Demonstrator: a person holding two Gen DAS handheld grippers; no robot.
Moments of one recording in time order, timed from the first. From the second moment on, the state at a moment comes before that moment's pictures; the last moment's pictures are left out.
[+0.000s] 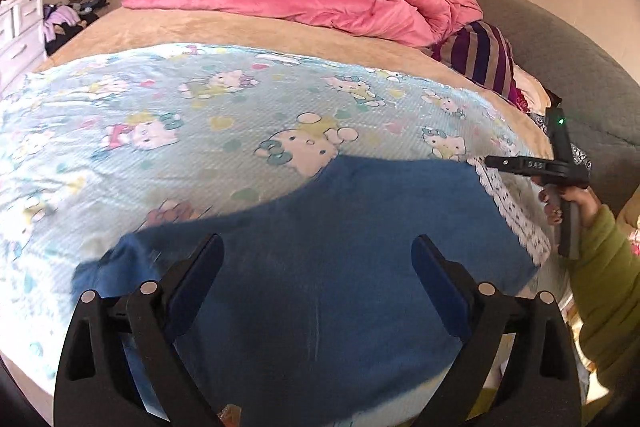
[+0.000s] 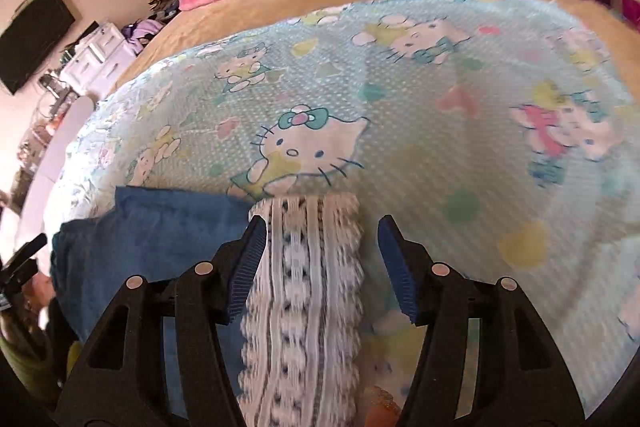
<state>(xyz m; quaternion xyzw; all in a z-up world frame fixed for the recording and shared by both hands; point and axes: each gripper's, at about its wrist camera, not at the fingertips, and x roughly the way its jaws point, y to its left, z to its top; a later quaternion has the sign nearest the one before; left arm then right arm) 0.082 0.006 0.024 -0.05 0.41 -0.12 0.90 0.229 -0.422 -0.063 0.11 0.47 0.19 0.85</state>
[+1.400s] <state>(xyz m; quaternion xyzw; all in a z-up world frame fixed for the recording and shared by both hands) 0.198 -0.013 -0.037 -0.09 0.43 -0.09 0.89 0.254 -0.402 -0.061 -0.01 0.42 0.16 0.90</state>
